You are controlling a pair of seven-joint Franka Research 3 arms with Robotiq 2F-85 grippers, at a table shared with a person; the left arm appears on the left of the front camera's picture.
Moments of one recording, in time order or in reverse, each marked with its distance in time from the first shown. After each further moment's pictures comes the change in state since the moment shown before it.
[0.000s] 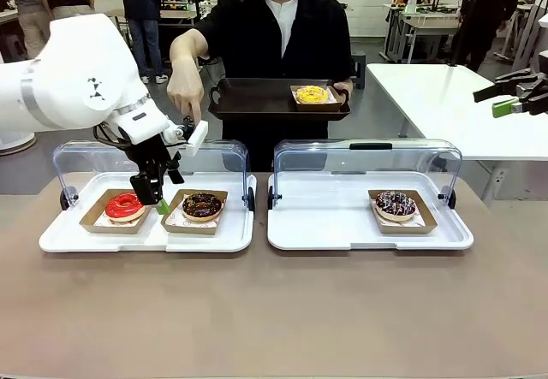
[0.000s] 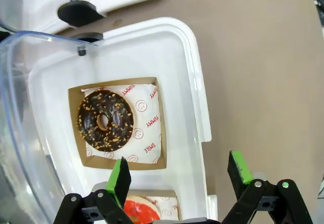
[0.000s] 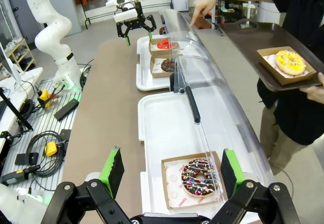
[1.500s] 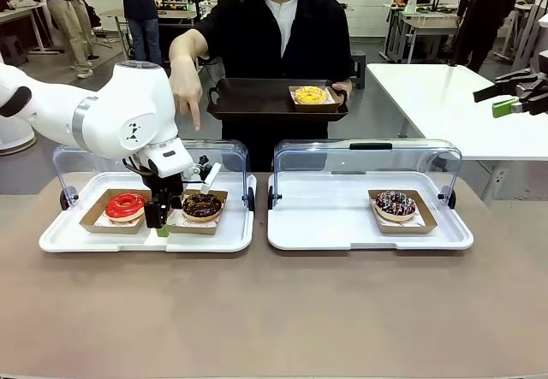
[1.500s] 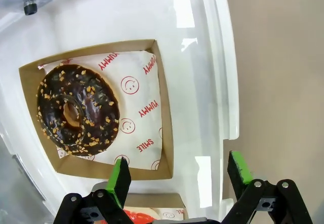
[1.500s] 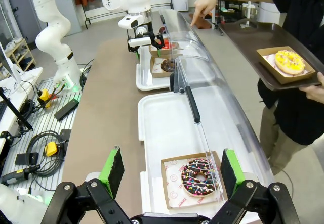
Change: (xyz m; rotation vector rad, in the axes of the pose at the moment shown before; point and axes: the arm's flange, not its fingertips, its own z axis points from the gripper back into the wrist) left arm -0.008 0.022 -0.076 -0.056 0.218 0.021; right arm 0.000 0.000 0.000 0.000 0.000 0.000
